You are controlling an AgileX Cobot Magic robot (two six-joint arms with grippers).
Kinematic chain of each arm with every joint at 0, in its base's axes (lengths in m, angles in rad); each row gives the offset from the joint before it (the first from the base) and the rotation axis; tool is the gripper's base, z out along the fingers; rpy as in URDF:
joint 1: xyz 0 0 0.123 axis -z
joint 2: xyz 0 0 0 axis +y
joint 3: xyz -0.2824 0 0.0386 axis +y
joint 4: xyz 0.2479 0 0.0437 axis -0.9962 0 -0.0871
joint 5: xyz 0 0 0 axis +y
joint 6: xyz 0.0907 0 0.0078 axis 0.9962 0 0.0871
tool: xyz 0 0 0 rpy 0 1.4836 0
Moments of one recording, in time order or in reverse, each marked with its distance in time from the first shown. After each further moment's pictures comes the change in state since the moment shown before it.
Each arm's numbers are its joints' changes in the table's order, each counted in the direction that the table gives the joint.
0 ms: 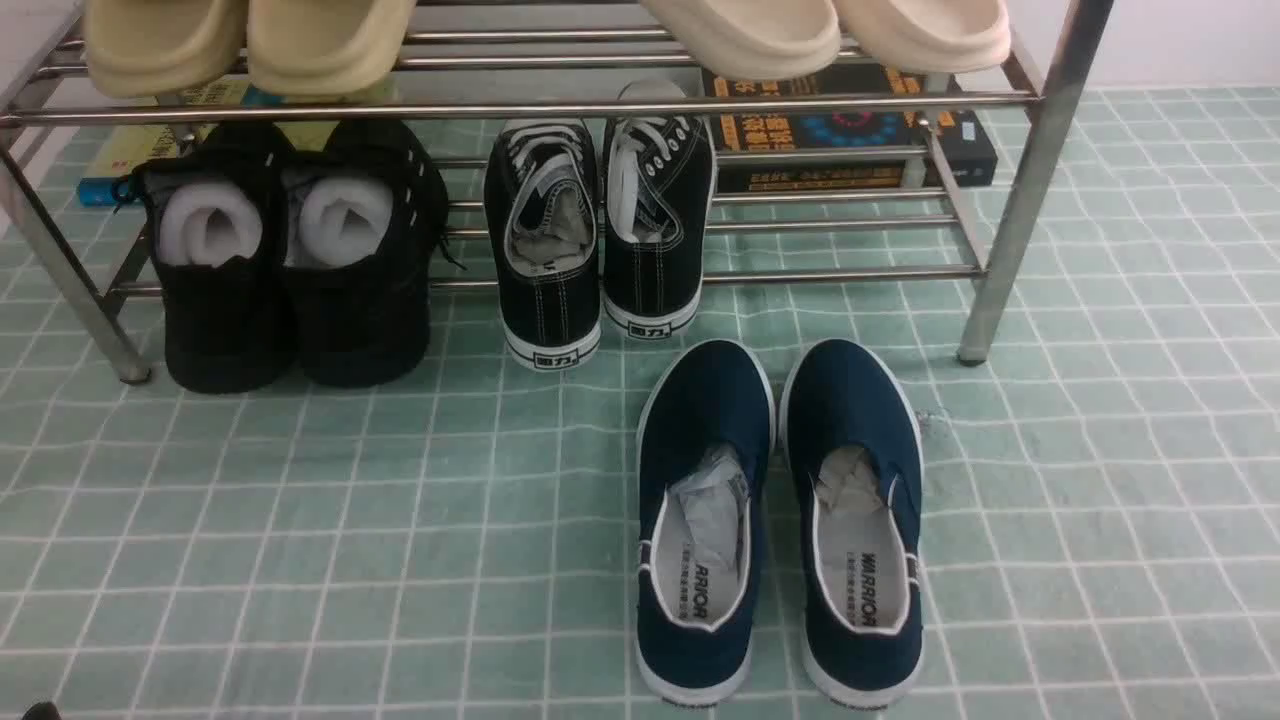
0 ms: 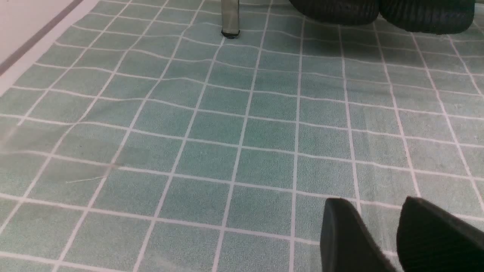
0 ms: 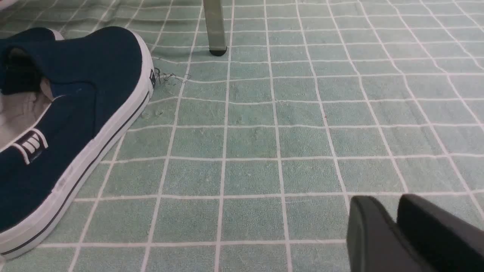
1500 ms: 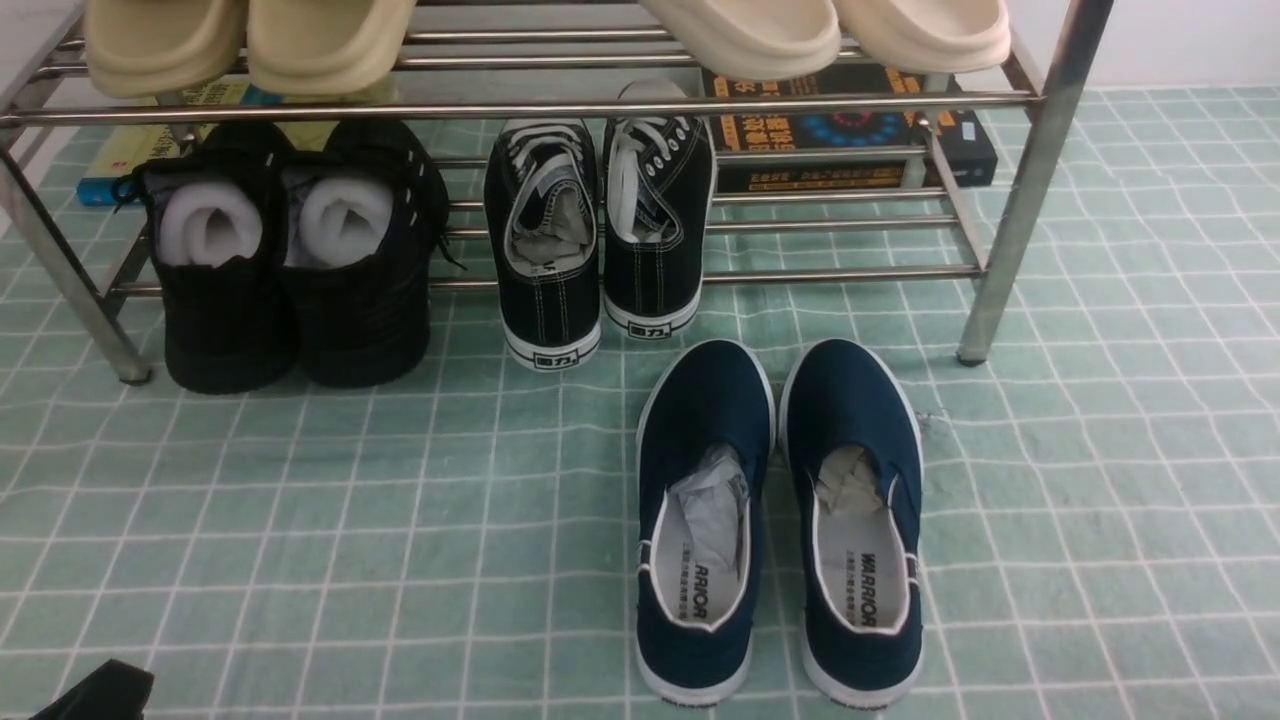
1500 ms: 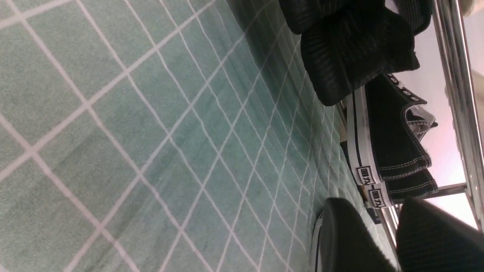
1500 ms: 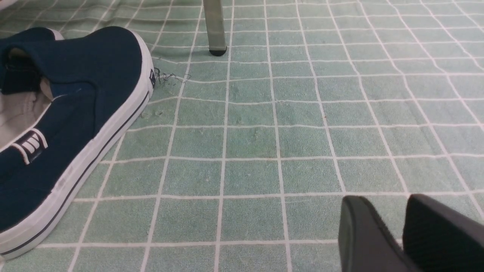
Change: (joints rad) right arm 0.000 0.000 0.000 0.000 0.000 0.000; left arm 0.000 0.000 0.010 0.548 -0.091 -0.521
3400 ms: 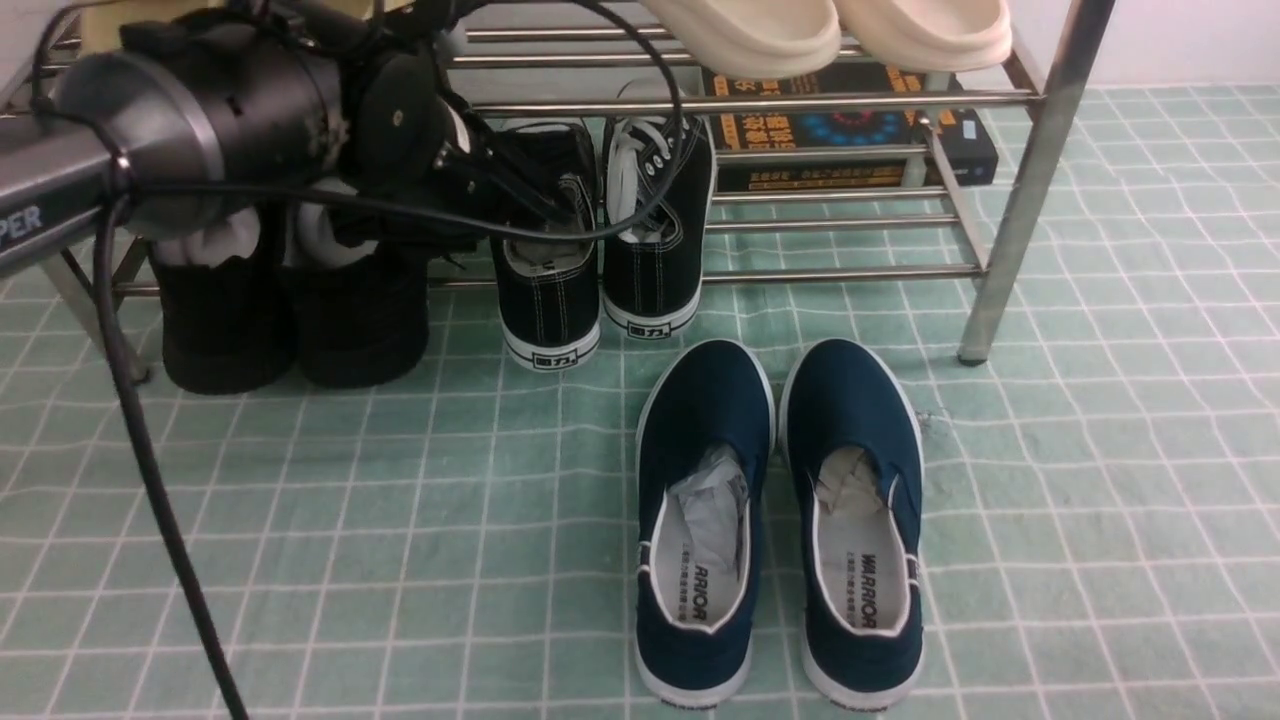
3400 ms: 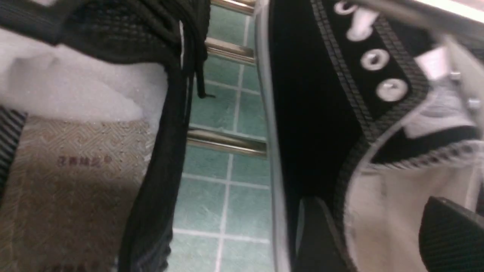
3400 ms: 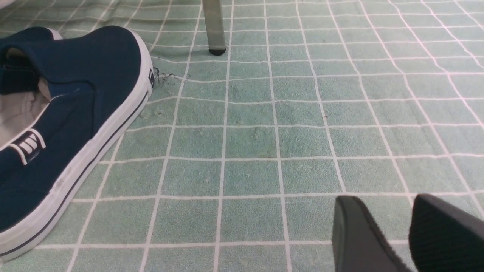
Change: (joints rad) right arm 0.000 0.000 0.000 0.000 0.000 0.001; left arm 0.446 1.833 -1.495 -0.629 0.217 -0.015
